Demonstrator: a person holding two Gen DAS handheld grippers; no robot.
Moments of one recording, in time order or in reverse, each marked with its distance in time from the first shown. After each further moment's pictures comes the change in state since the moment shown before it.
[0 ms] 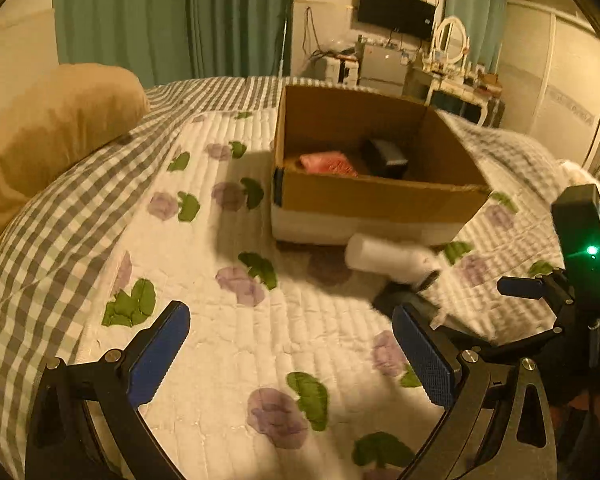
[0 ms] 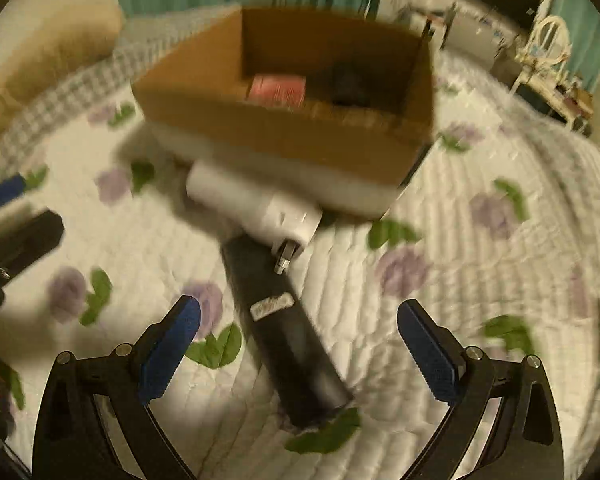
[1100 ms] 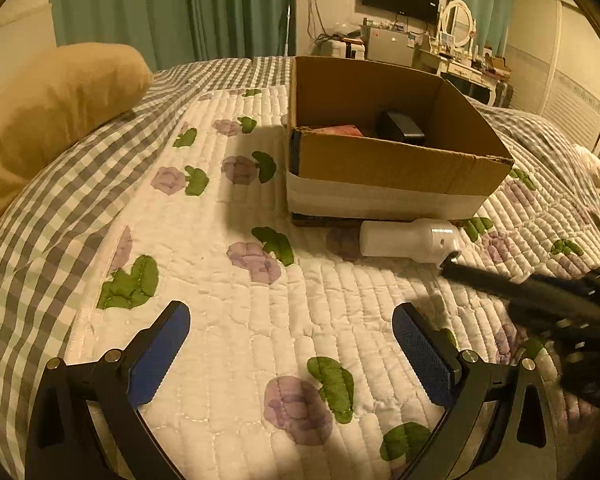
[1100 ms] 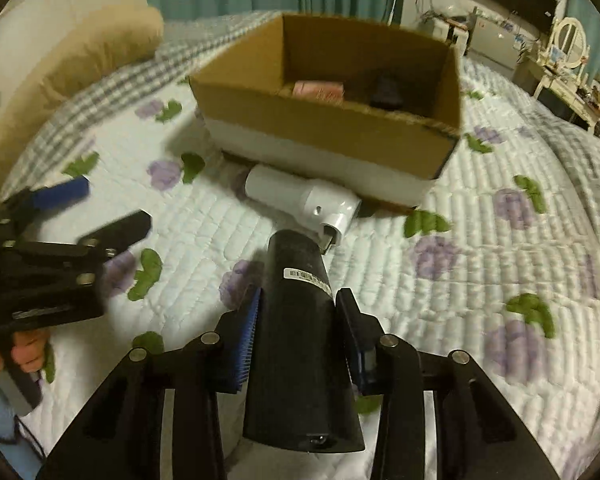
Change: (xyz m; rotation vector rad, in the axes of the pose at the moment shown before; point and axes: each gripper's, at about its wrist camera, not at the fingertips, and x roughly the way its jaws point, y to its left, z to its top) left arm 0.014 0.005 -0.010 0.019 0.054 0.023; right arm -0.069 -0.001 -0.035 -0.022 -0.103 0.065
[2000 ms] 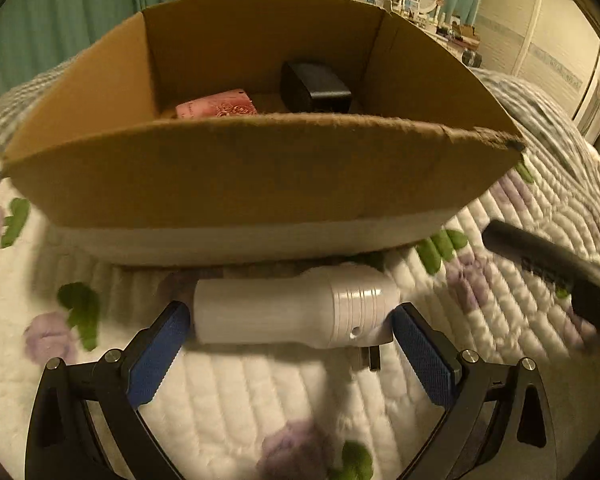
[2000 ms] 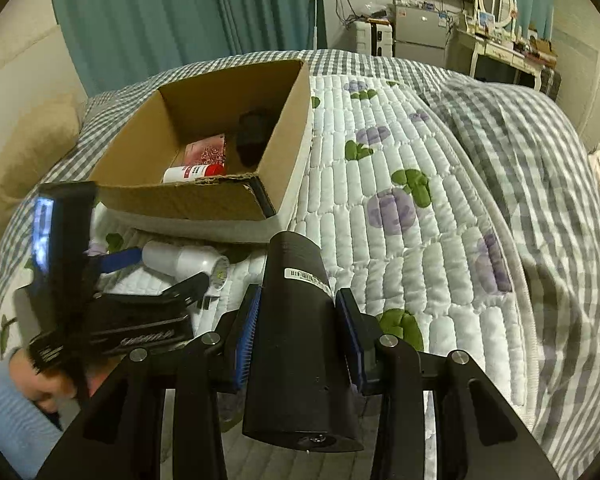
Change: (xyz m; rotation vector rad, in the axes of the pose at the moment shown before) left arm 0.106 -0.089 0.046 0.051 0.119 -0.161; right arm 0.003 -0.101 0.020 0.254 -0.071 -0.035
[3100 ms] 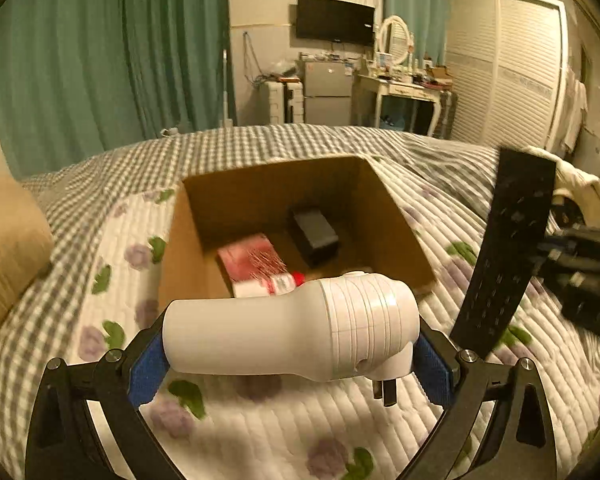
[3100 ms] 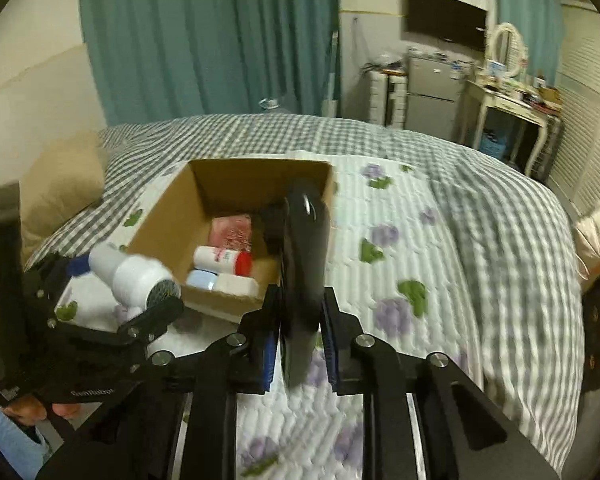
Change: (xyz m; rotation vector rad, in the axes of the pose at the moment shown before) left arm -0.121 0.002 0.049 0.114 -0.254 0.046; right arm -0.037 0.037 0.074 -0.111 -0.129 0.004
